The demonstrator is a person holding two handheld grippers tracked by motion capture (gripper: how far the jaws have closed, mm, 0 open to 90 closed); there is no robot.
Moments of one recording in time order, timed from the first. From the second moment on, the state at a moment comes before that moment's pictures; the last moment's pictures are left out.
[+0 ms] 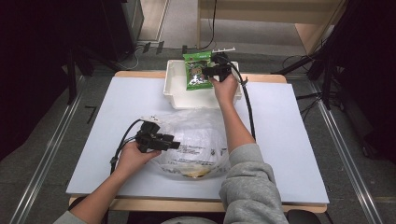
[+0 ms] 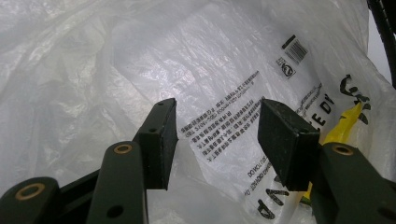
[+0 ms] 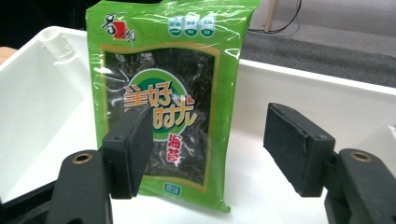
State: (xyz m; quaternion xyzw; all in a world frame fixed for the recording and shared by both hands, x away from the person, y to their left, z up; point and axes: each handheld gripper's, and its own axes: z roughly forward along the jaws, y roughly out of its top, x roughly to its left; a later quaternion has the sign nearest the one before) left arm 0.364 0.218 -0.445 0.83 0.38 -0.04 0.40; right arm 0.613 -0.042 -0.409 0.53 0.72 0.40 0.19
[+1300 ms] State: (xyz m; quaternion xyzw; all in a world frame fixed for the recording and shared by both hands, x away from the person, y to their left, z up) left arm 0.365 0.216 -0.443 0.83 0.39 -0.04 0.40; right arm 0.559 -0.063 -0.378 0.48 0.75 0.43 0.13
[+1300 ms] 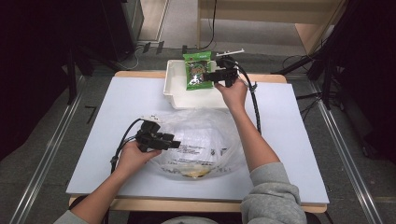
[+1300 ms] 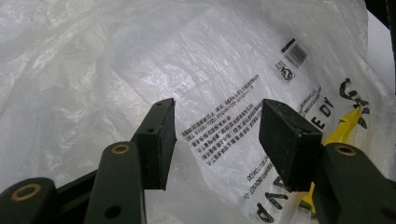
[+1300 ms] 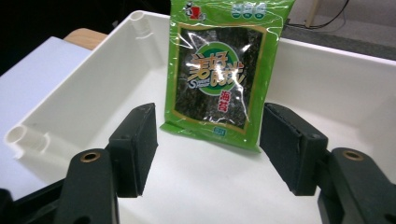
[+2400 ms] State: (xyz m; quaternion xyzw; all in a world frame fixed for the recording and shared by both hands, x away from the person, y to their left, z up) left arm 0.365 0.215 -0.442 0.83 0.39 -0.03 0.40; right arm 0.471 -0.081 -0.377 0.42 0.78 0.44 0.12
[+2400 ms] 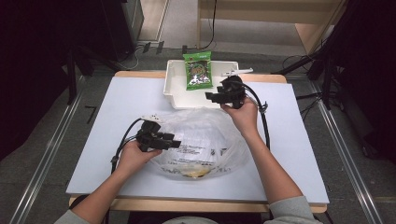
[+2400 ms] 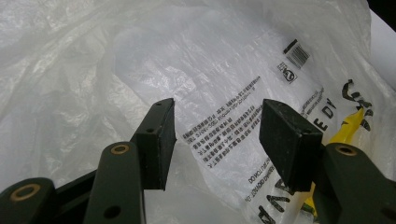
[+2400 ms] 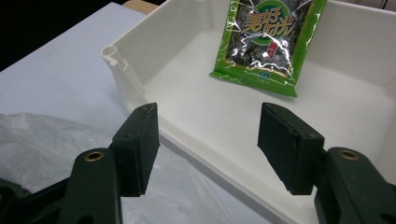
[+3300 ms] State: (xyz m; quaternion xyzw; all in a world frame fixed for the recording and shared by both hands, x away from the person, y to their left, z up) left arm 0.365 0.219 -0.440 0.83 0.39 -0.03 0.40; right arm 0.405 -0.089 -0.389 0.38 0.80 0.44 0.12
